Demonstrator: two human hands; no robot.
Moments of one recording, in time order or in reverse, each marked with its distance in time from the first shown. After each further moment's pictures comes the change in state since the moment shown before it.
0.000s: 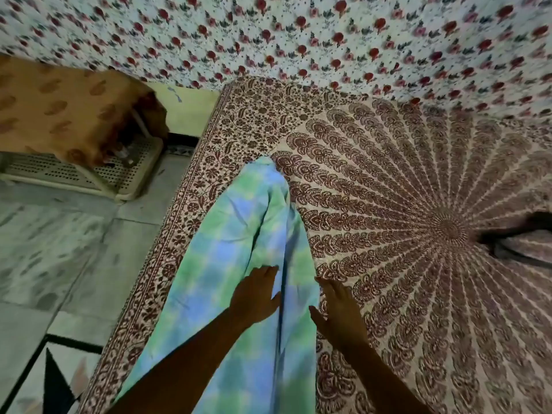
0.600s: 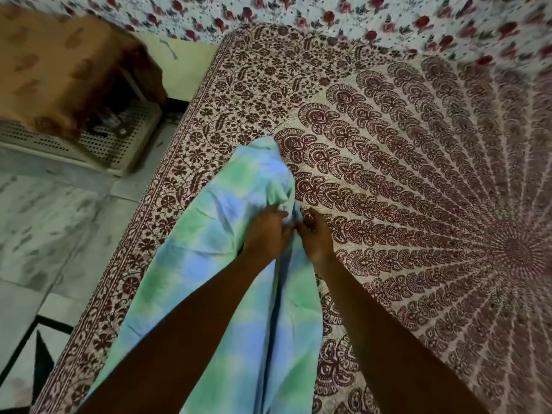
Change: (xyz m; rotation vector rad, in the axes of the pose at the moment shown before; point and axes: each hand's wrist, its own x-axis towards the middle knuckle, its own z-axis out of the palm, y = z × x) left_hand 0.187 -0.017 -0.023 -0.335 0.335 -0.166; right_hand 0.228 0.012 0.047 0.883 0.006 0.418
